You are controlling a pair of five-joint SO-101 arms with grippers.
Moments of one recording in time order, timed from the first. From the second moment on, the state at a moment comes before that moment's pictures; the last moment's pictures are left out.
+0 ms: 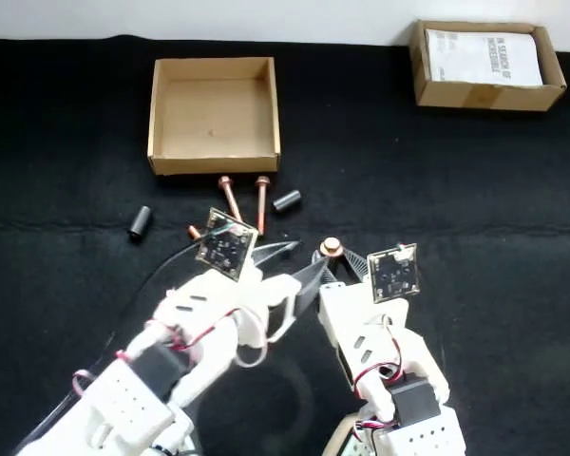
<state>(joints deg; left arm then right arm) 36.1 -76.1 76.3 29.5 16.4 -23.6 -104.2 95.8 37.8 -5.3</state>
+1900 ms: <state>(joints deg) -12.6 -102.8 95.9 71.8 -54.4 -23.0 -104.3 95.8 37.8 -5.3</state>
